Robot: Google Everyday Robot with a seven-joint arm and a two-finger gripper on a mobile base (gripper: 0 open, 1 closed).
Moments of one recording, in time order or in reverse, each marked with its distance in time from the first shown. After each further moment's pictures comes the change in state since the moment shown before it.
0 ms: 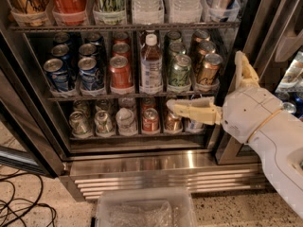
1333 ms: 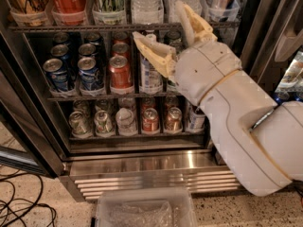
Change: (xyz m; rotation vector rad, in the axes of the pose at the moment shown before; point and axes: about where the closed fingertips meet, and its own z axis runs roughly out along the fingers) arm -0.112 0.033 0.057 0.048 -0.245 -0.120
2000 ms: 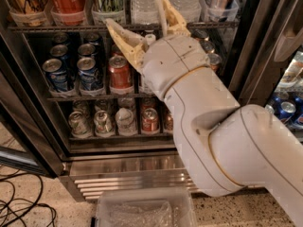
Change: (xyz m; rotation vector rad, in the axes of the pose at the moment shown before) arm -0.022 0.022 0.026 0.094 -0.016 0.073
